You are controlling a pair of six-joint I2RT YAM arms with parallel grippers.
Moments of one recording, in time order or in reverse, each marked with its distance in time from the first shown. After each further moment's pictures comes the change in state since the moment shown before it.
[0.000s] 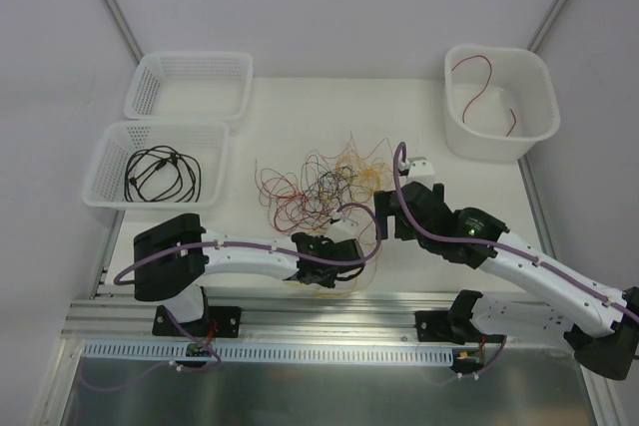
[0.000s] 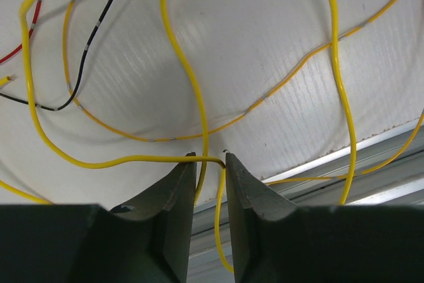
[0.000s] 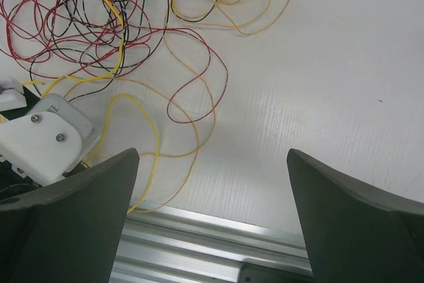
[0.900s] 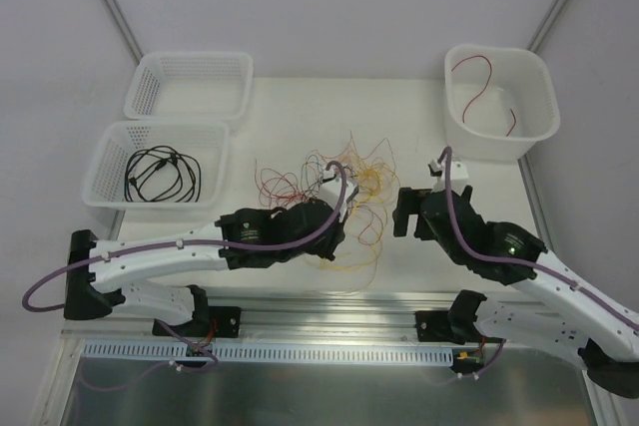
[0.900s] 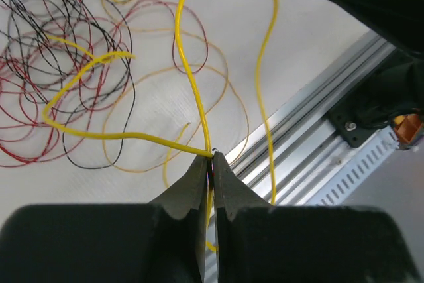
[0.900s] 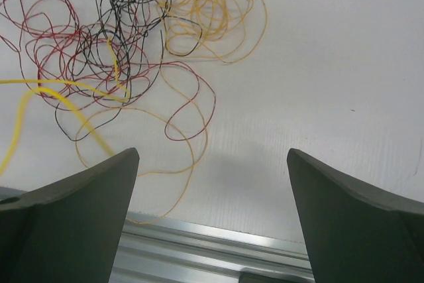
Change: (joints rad) left arm -0.004 -0.361 0.165 -0.048 0.006 0.220; right arm -0.002 -0.136 0.000 -0.023 0.067 0.009
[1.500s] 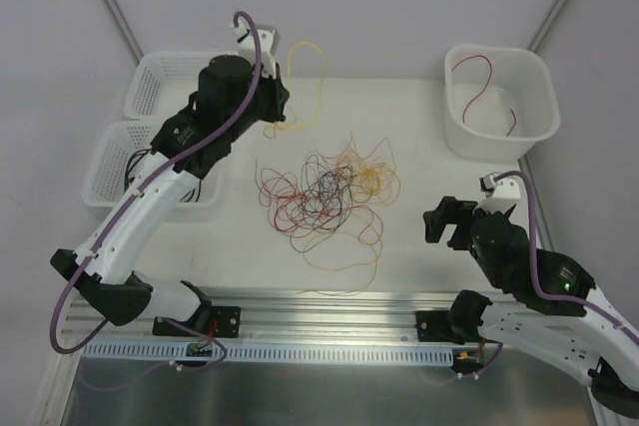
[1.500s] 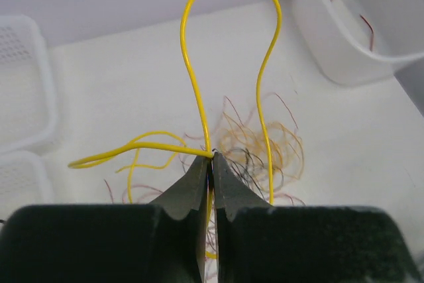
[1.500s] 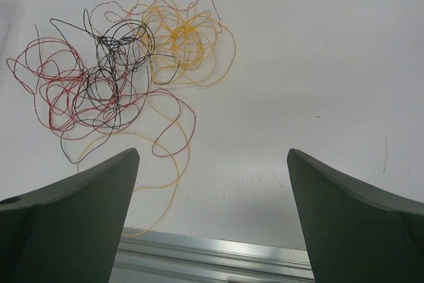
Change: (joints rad) left arm 0.621 0.049 0.521 -0.045 0.158 0.335; right arm 0.001 -0.332 -0.031 -0.091 0.141 0.007
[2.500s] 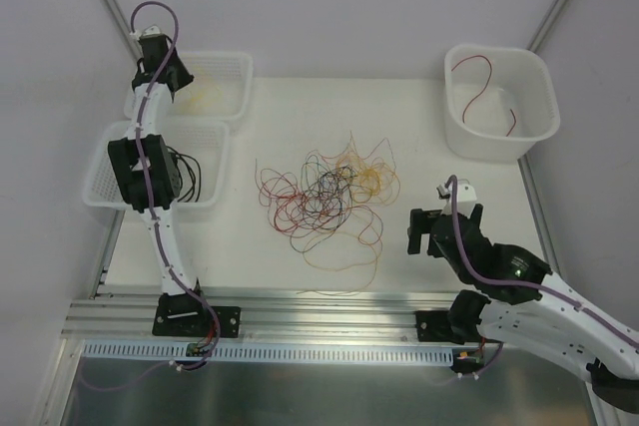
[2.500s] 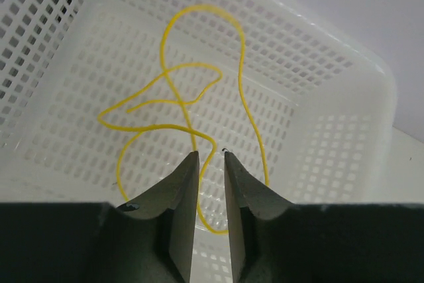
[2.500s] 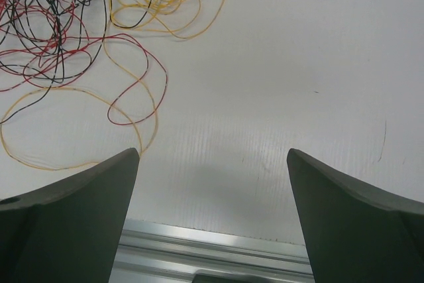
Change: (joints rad) left arm 0.855 0.922 0.452 0.274 0.190 -0.139; right arm 0.000 0.073 -0.192 0.076 -0.057 -0.067
